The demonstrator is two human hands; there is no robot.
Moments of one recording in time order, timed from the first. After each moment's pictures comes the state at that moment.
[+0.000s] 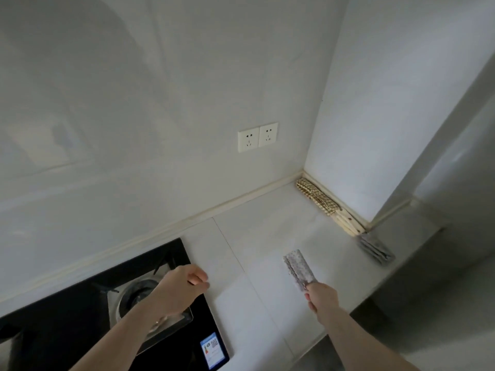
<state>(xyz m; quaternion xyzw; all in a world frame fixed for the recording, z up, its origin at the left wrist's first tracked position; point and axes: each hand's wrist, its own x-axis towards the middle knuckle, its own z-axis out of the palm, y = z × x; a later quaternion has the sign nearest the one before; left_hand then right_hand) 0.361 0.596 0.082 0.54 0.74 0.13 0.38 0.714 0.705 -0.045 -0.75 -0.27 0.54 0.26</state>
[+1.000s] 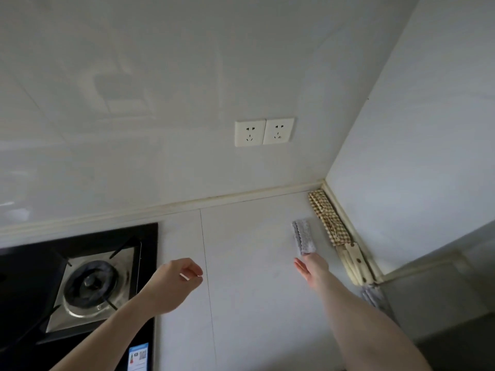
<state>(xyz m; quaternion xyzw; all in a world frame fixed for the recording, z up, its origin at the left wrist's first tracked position) 0.473 0.711 0.050 0.40 0.82 0.21 0.35 0.745 0.979 -0.090 -0.65 -0.19 0.67 0.29</state>
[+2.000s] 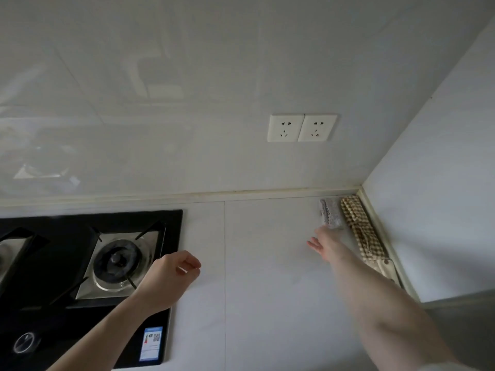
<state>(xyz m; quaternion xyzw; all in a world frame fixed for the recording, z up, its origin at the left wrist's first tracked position) 0.461 0.686 0.051 0.34 0.85 0.26 0.31 0.673 1.047 -0.075 -0.64 -0.32 0.67 0.21</state>
